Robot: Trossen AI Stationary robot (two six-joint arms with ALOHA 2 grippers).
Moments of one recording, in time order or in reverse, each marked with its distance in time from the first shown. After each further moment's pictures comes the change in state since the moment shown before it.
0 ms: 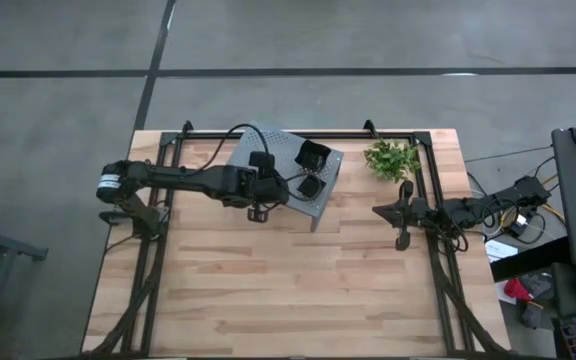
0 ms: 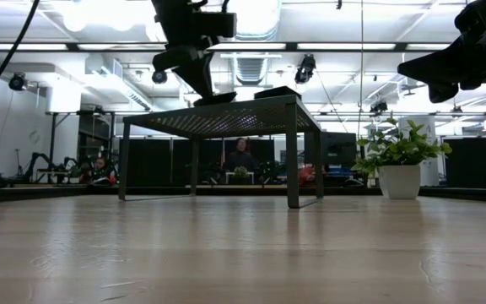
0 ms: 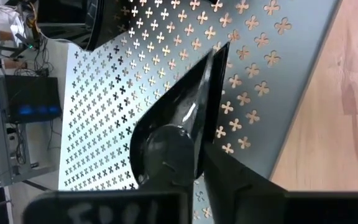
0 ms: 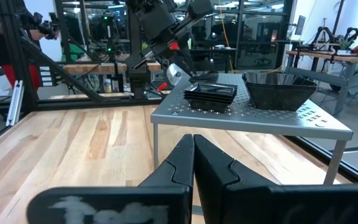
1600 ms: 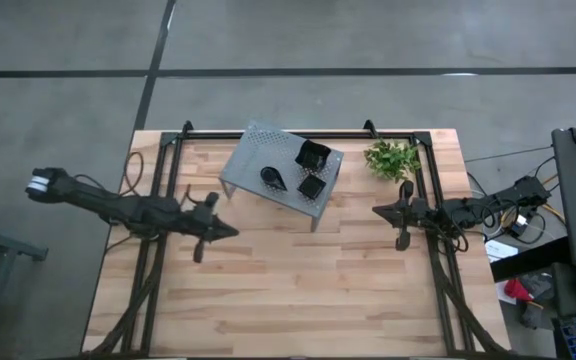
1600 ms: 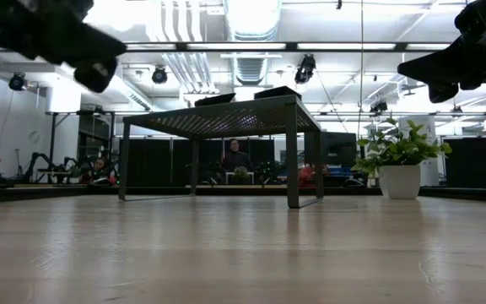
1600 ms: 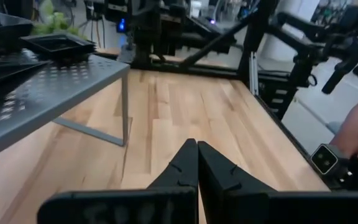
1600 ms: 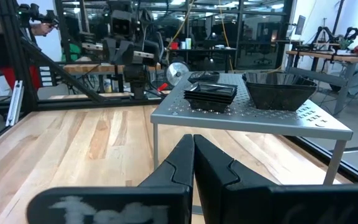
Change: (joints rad) left arm -0.234 -0.991 -1.177 1.146 0.482 -0.500; right arm 0.000 0.000 0.000 0.000 0.000 0.000
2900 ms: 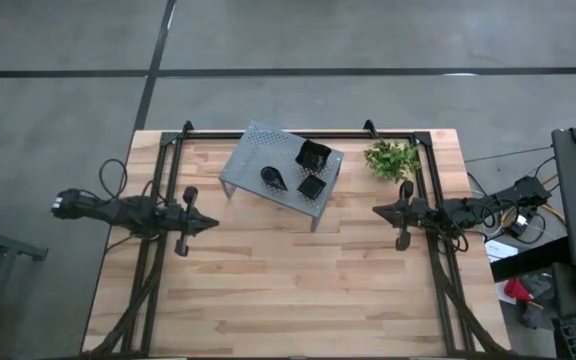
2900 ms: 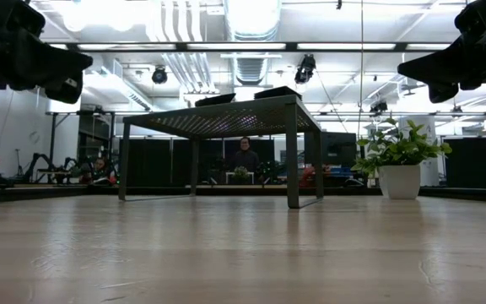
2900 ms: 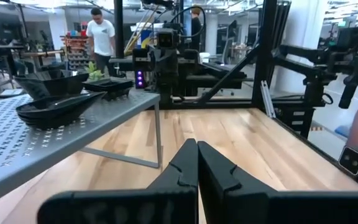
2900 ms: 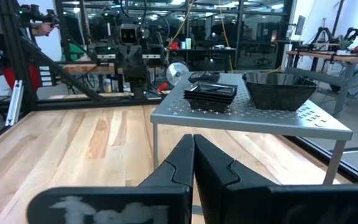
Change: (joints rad) left arm 0.005 -0.613 -0.259 -0.232 -0.073 0.180; right arm 0.000 0.000 0.000 -0.001 0.001 0.000
